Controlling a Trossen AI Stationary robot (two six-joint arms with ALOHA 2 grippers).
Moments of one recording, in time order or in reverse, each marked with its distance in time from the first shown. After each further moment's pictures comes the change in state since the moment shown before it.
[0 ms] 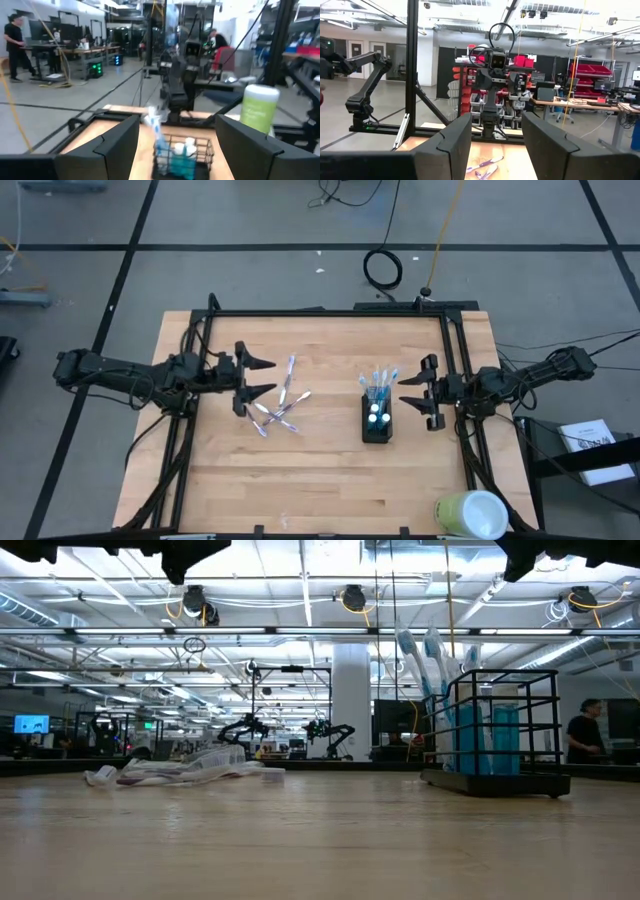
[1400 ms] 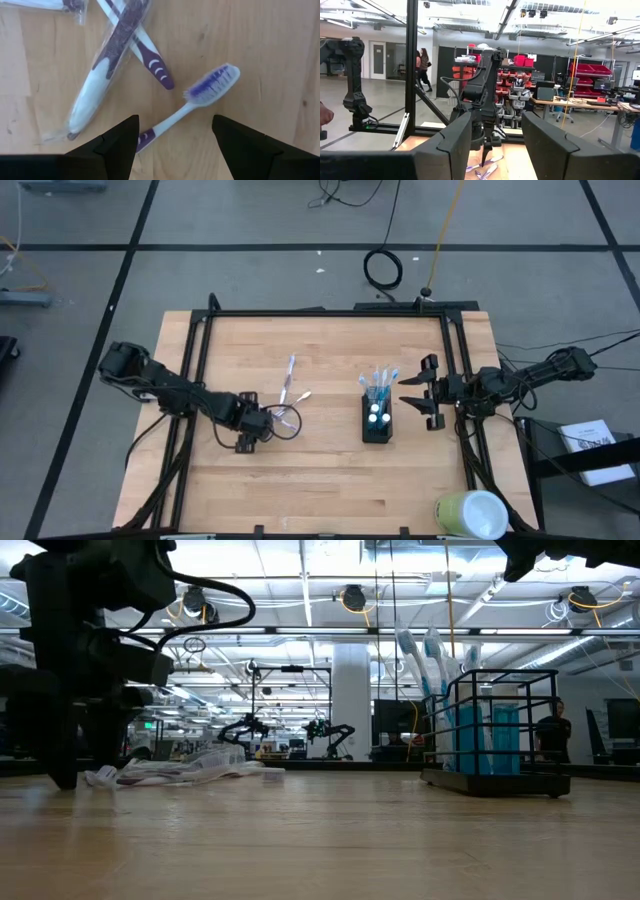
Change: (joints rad) left arm -0.236 0.725 0.183 -0.985 0.037 -0.272; right arm 0.000 0.001 0.000 -0.002 0.001 -0.003
